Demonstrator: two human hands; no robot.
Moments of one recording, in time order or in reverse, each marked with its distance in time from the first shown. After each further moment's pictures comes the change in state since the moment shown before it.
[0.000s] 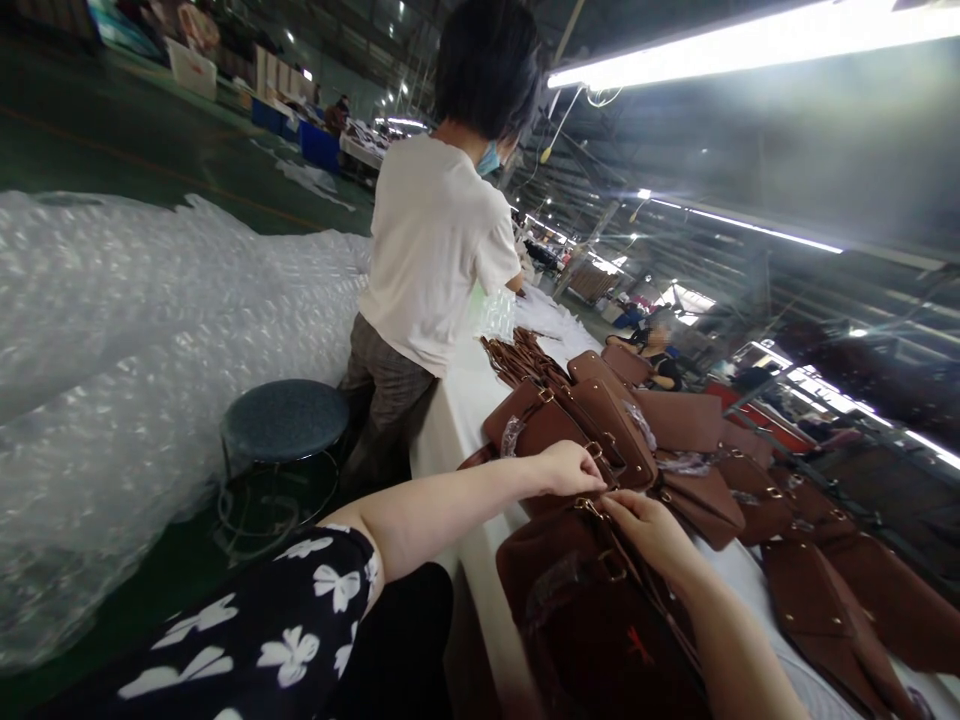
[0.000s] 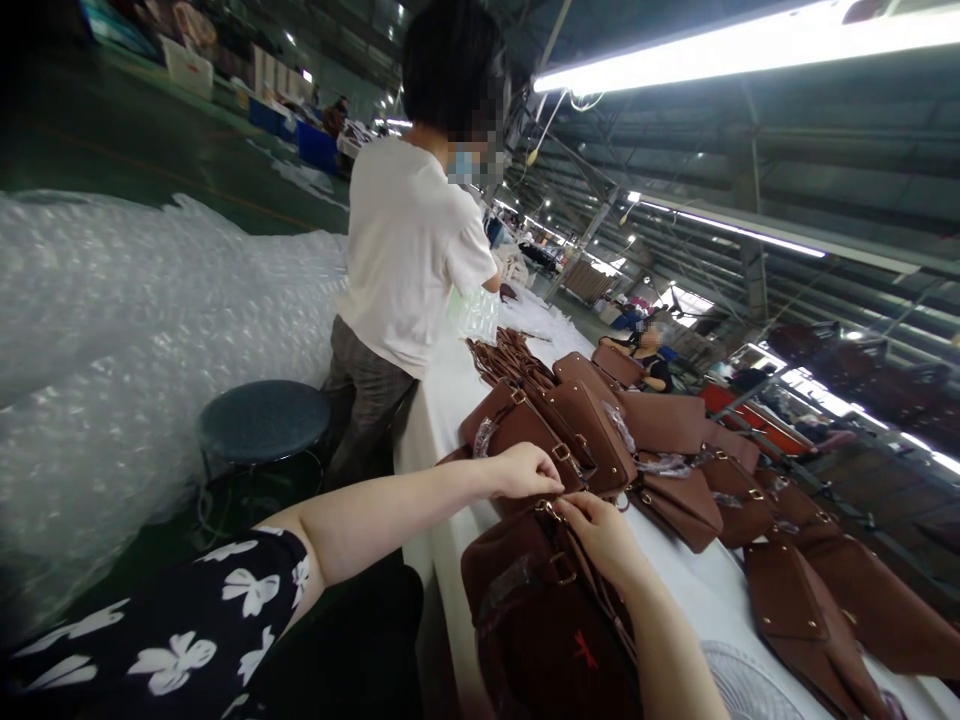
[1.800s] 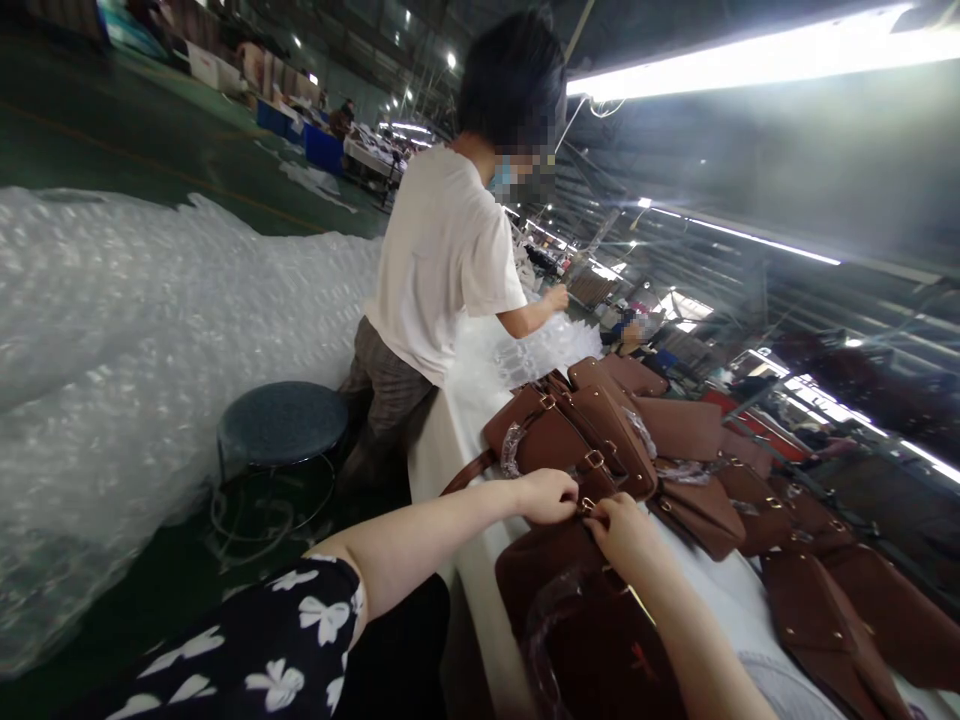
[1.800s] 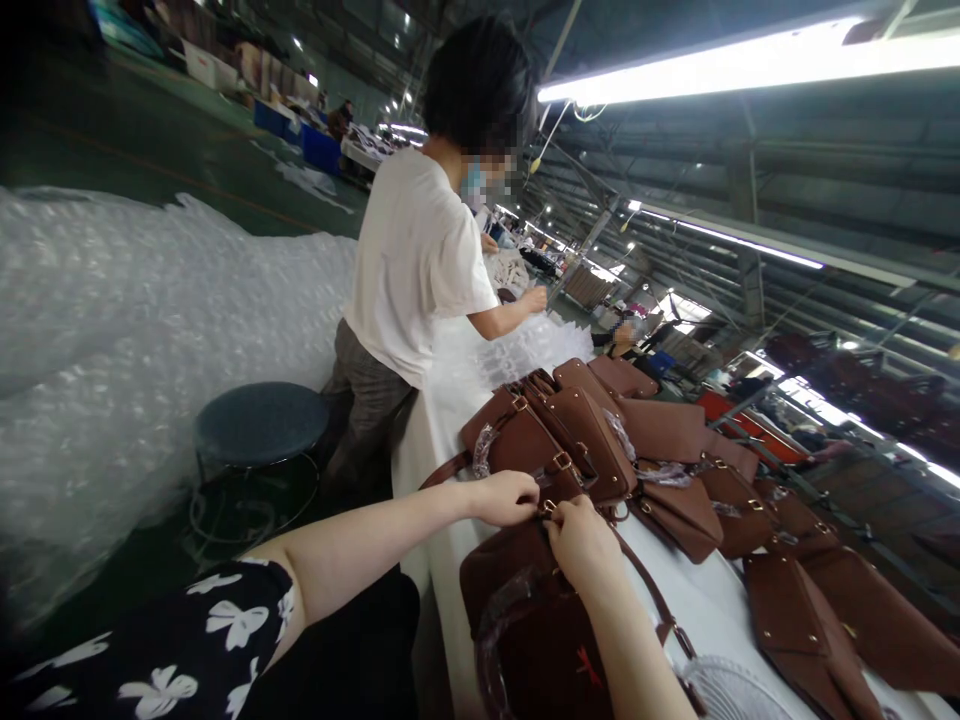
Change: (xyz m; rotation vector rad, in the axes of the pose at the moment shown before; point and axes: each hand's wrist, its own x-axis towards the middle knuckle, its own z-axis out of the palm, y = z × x) left_hand -0.012 -0.042 0.004 0.226 -0.063 0.209; right_hand 0.006 -0.029 0.019 -0.566 0.065 0.091
